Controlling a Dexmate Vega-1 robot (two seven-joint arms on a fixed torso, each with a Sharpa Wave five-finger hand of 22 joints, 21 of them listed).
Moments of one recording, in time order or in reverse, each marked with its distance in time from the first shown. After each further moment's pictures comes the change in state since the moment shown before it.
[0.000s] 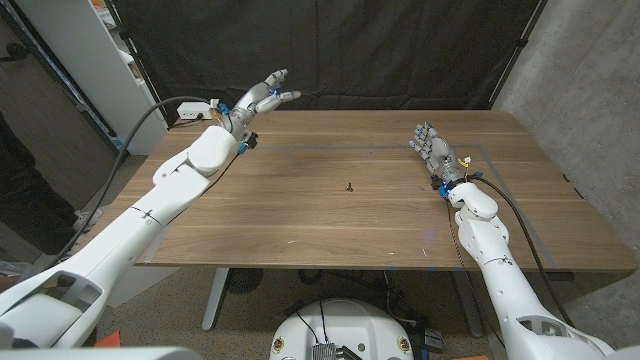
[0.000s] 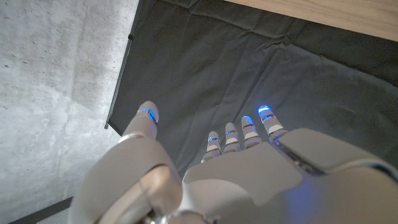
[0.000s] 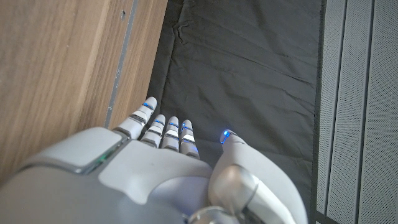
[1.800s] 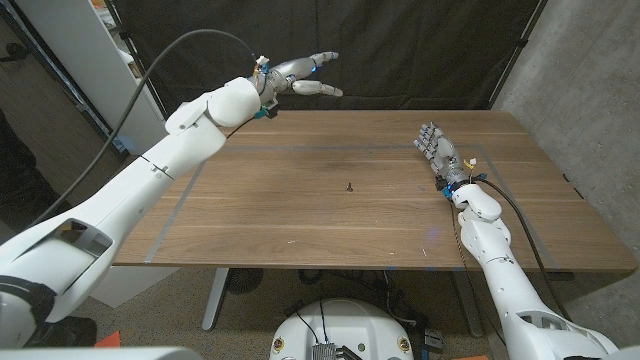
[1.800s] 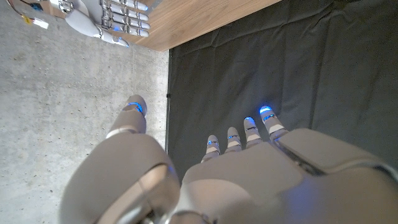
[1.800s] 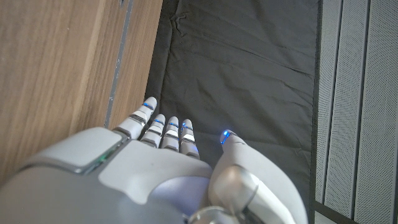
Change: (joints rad) left arm -0.275 0.007 0.168 -0.099 0.285 0.094 -0.327; left_hand 0.077 -0.088 -0.090 0.021 0.072 -0.065 -0.007 -0.017 0.005 -0.060 0.022 -0.012 0.062 -0.047 0.035 0.029 0.098 0.002 0.009 -0.037 0.014; right arm 0.026 -0.003 0.024 0.074 0.031 0.052 0.031; right_hand -0.005 -0.005 0.011 -0.002 -0.004 0.005 0.005 0.000 0.000 0.000 0.000 0.000 0.000 0.004 0.004 0.000 0.000 0.000 0.000 0.000 0.000
